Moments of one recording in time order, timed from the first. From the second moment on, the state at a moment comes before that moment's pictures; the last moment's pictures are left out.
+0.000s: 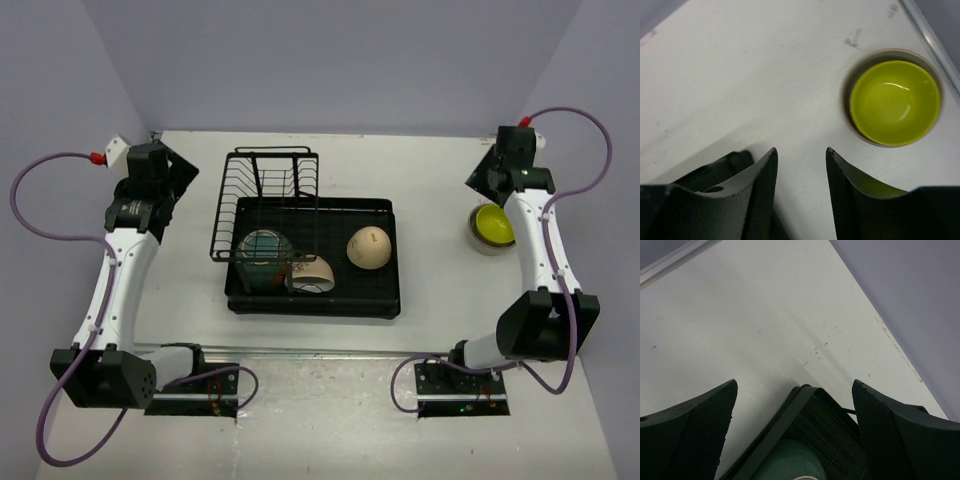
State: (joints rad) left arm -0.02 1.20 1.25 -0.62 -0.37 -0.83; right arm -0.13 1.46 1.41 -0.75 0.24 0.48
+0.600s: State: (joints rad) left arm -0.01 1.05 1.23 -0.73 -0.40 -0.84; right arm 0.24 1.26 1.15 -0.70 -0.67 0.57
